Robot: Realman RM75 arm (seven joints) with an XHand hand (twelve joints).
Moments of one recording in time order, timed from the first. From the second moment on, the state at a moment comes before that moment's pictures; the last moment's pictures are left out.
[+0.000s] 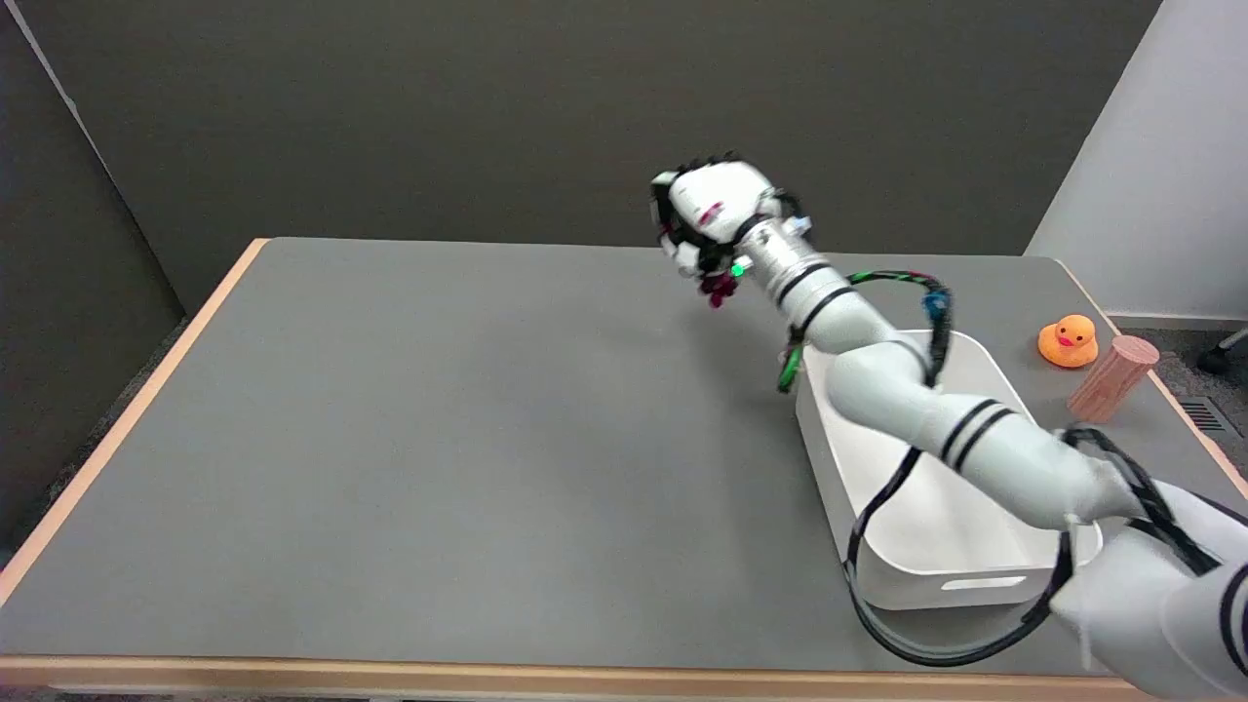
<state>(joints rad) 0.58 -1.10 -2.10 1.07 0.87 0.25 -0.26</state>
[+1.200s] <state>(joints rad) -0.17 -0.93 -1.54 1.72 0.97 0.70 -0.57</state>
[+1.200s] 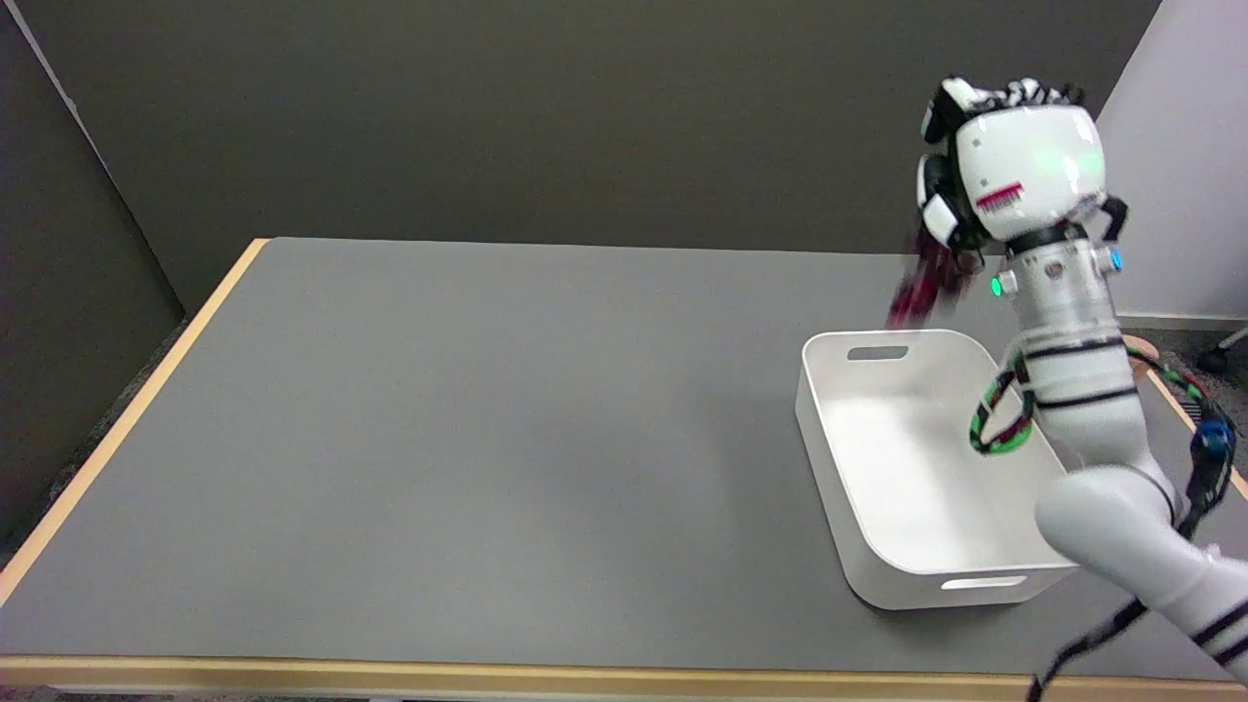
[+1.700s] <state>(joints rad) -0.30 -0.95 -1.62 1.61 1.09 0.92 -0.56</state>
